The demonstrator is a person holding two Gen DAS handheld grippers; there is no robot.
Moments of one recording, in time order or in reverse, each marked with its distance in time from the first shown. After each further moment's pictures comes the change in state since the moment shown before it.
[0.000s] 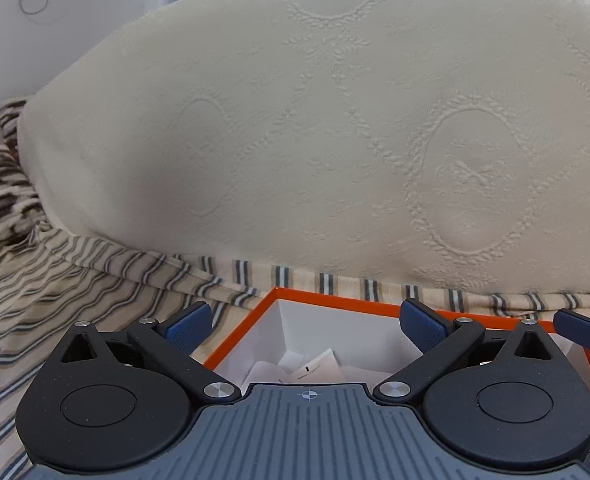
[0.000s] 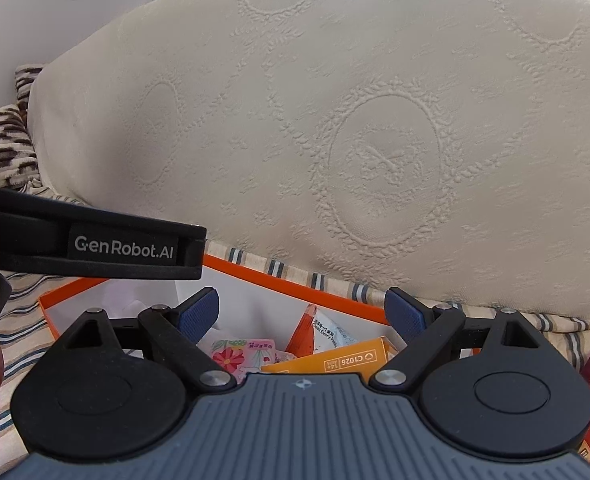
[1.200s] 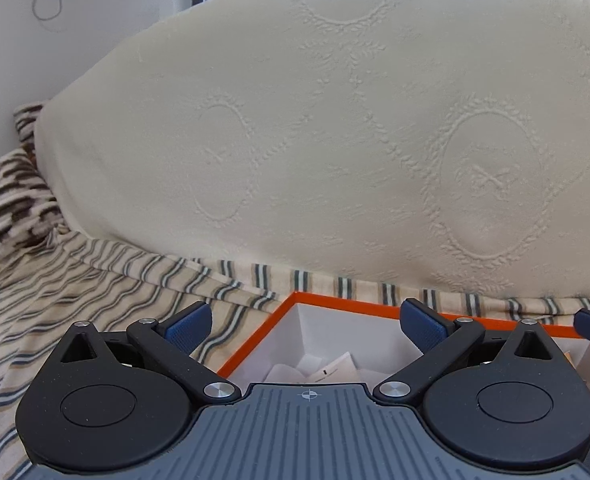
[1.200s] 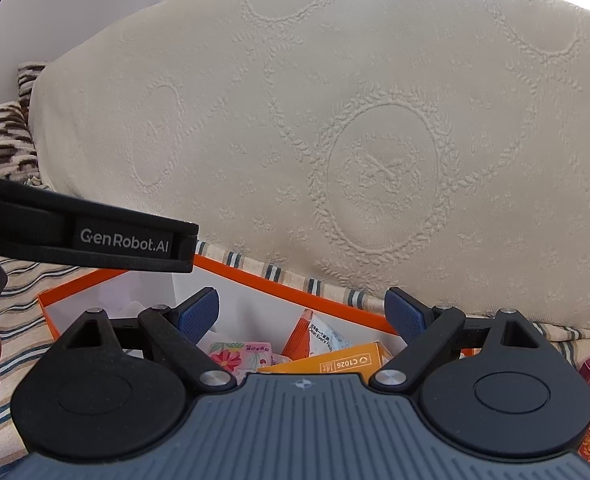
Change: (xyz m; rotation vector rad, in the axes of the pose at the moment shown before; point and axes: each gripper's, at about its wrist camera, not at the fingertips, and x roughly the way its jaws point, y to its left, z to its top) left arm -0.004 0.002 0.005 -0.008 -0.005 0.044; right arm -0.002 0.001 0.001 -0.025 -0.018 -0.010
